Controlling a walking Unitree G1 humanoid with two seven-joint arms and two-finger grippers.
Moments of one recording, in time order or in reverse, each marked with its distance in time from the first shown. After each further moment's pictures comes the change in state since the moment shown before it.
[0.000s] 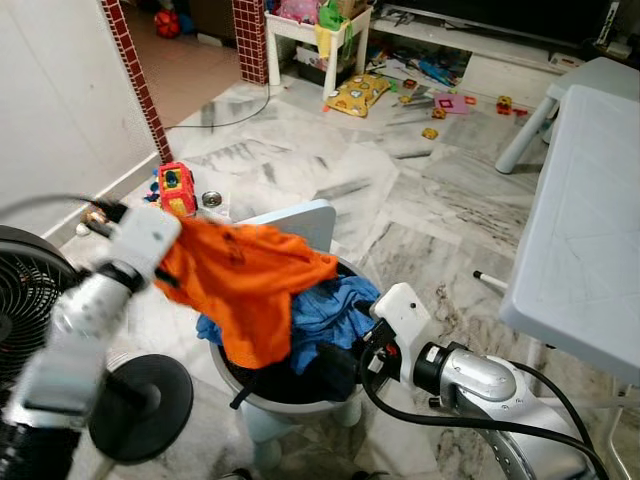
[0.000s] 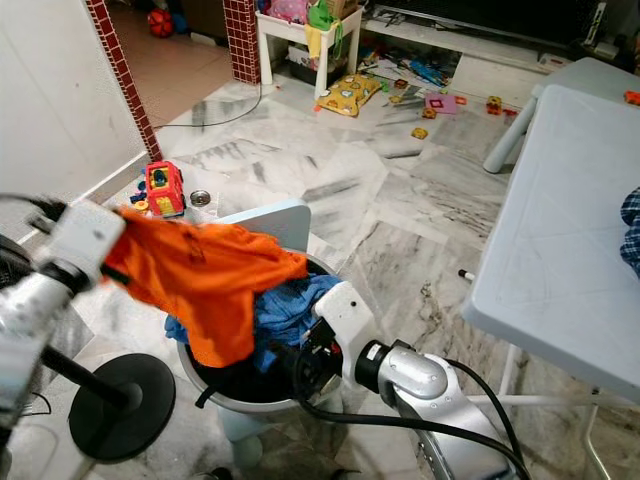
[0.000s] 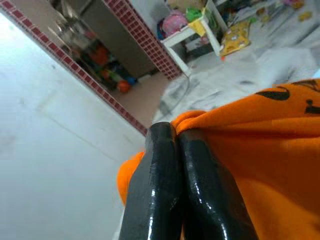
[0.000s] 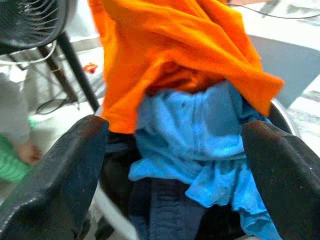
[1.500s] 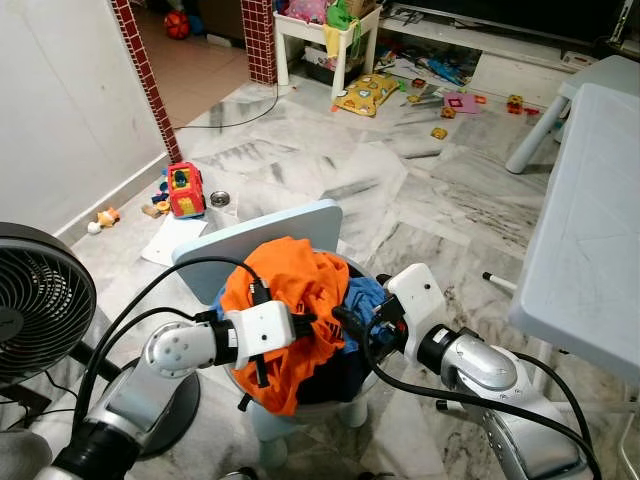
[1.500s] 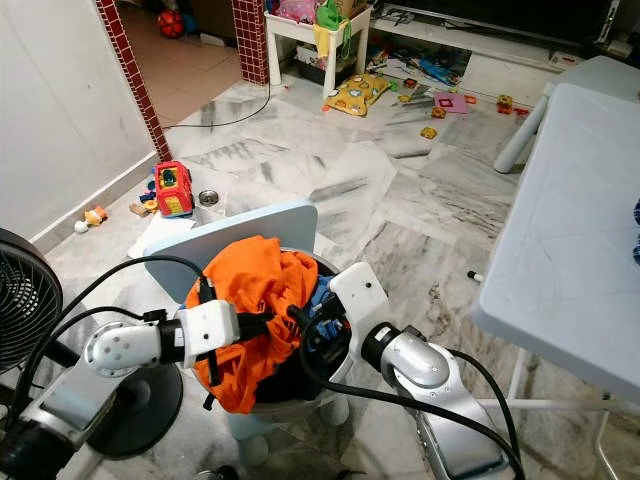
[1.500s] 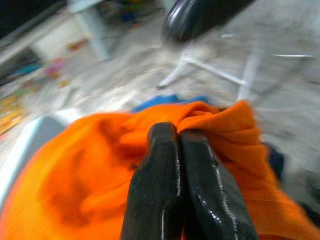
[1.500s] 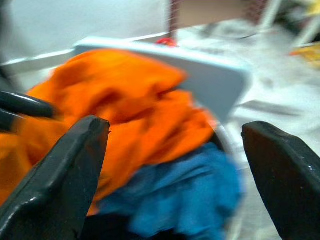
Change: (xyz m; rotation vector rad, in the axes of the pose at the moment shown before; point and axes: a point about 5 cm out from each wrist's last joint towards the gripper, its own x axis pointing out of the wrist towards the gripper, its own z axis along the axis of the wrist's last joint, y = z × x) left arm -0.027 -0.132 0.002 -0.072 -0.299 -0.914; right arm 0.001 -0.027 0.012 -0.041 -0.076 -0.248
